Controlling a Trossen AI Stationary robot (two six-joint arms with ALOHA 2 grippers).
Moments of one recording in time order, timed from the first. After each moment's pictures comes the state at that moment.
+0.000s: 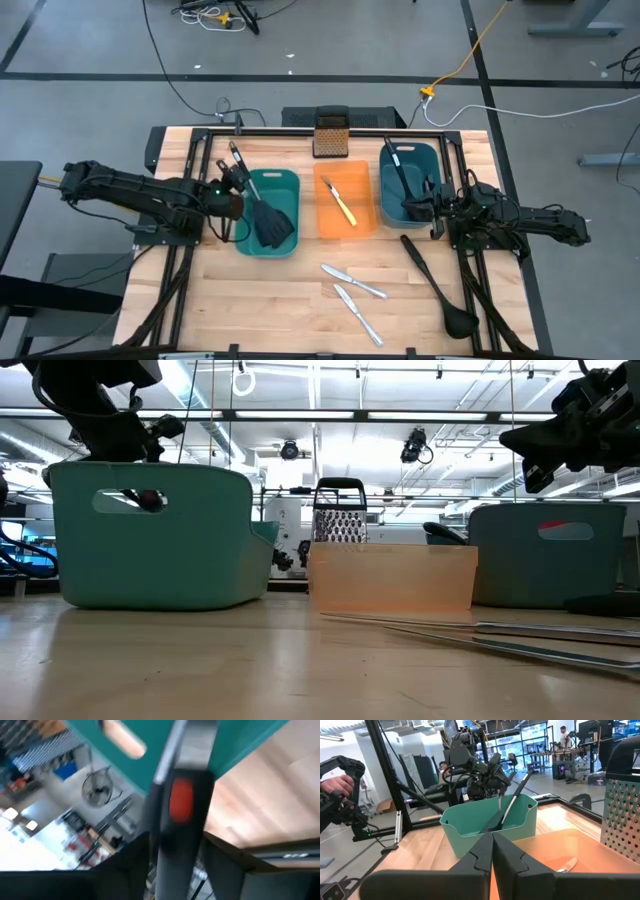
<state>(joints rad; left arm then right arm) -0.10 0.97 0.67 -0.97 -0.89 0.97 -0.13 0.08 0.04 0.10 -0.12 0.20</state>
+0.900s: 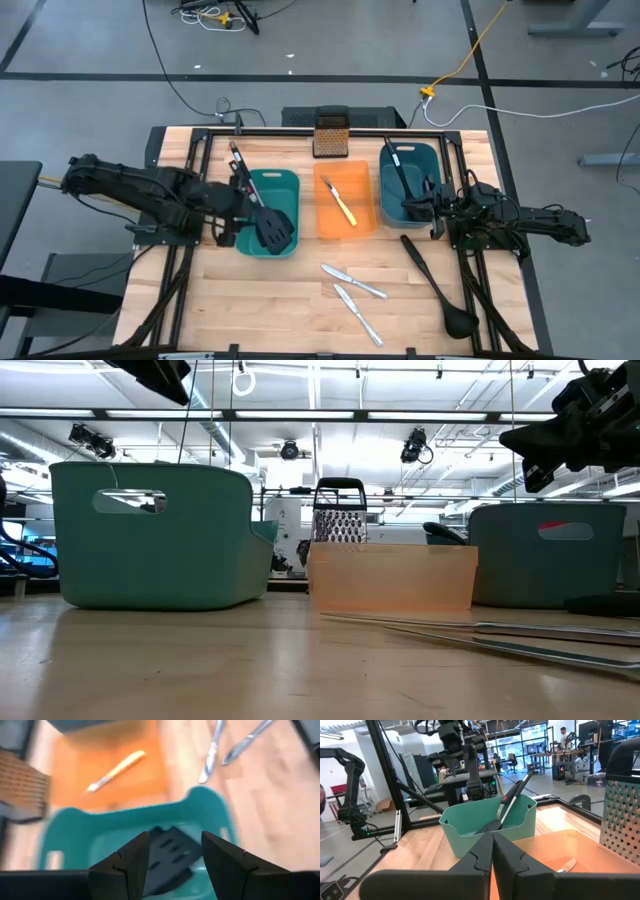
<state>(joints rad) -0.23 0.99 1.01 -0.83 -0.18 -0.01 -0.13 0.08 0.04 0.10 -0.12 0.19</state>
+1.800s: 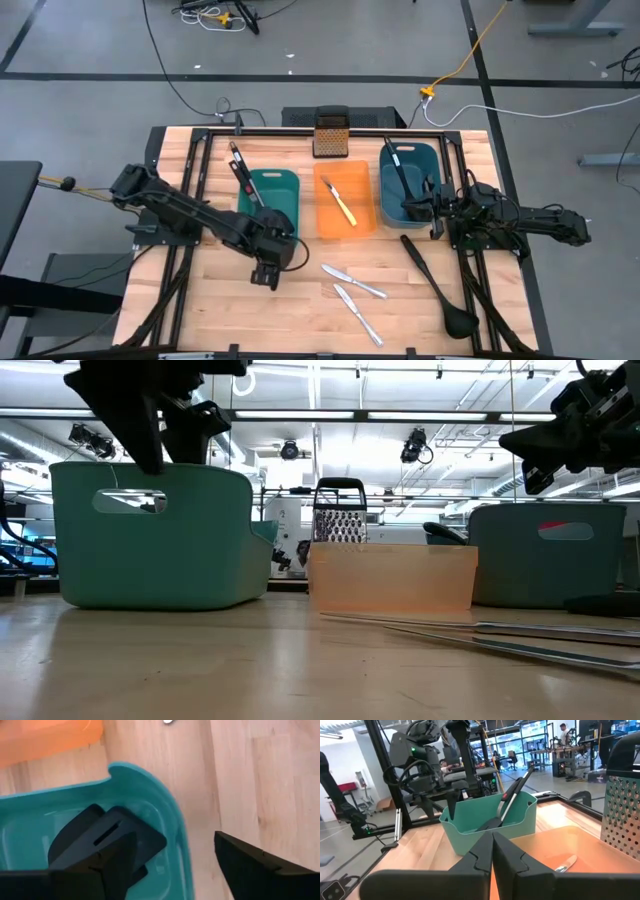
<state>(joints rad) -0.37 1.59 1.21 -0.88 -0.15 -0.21 -0.13 0.09 0.04 0.10 -0.12 0.20</state>
